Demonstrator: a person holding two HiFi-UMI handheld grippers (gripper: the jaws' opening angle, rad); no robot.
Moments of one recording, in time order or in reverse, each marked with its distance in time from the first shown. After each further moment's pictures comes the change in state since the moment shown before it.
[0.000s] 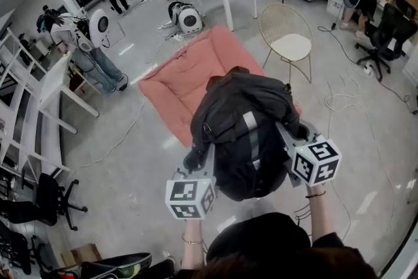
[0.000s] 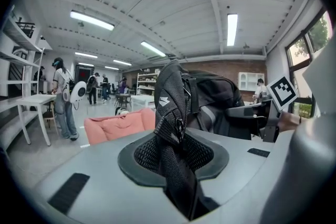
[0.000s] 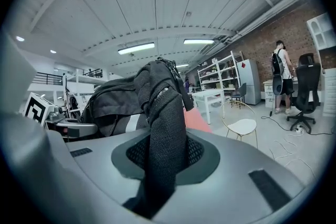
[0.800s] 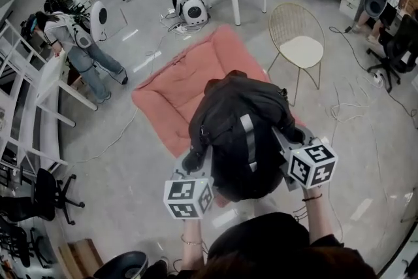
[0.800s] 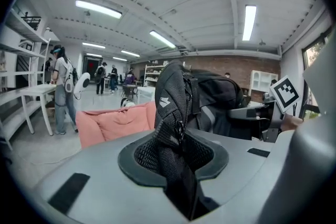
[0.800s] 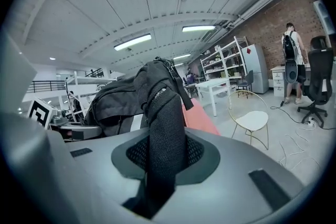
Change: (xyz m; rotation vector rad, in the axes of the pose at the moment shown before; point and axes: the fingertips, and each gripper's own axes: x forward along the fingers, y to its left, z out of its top) left arm 0.126 0.048 0.007 -0.083 0.084 0.069; right arm 0.127 -0.067 0.010 0.059 0.093 0.075
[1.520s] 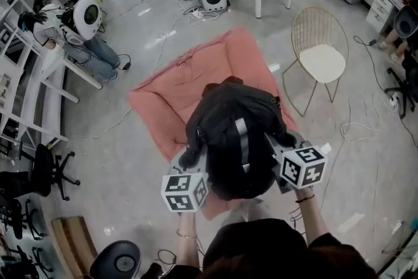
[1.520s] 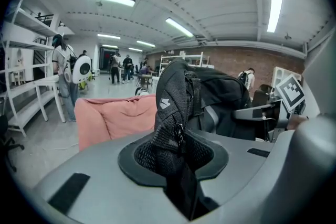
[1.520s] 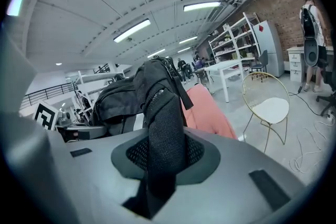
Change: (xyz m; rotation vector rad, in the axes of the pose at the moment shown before) left arm 0.120 0.052 -0.003 -0.099 0.110 0.154; right arm 0.134 -0.067 0.000 0.048 0.161 0.145
